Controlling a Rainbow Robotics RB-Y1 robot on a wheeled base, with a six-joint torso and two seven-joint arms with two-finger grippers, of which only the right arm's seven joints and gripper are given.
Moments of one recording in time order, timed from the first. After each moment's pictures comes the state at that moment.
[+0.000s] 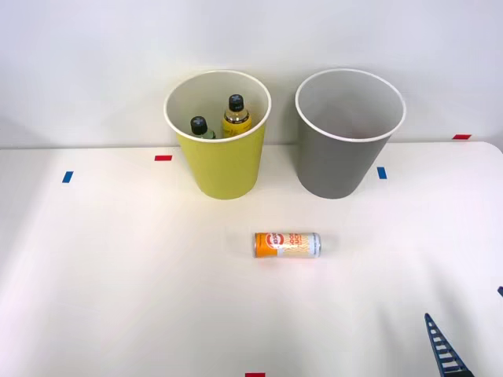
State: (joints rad) arm 1.00 -0.51 -0.03 -2.18 0.28 -0.48 1.16
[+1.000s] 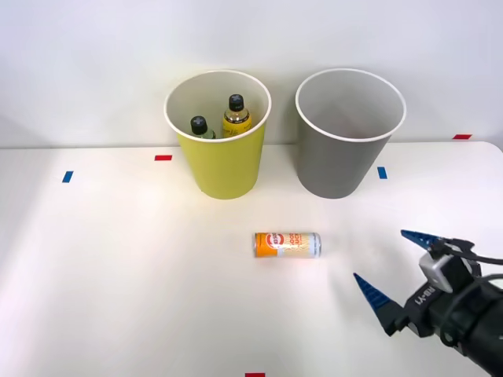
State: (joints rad) arm 0.44 -1.11 0.33 -2.40 0.04 0.29 1.11
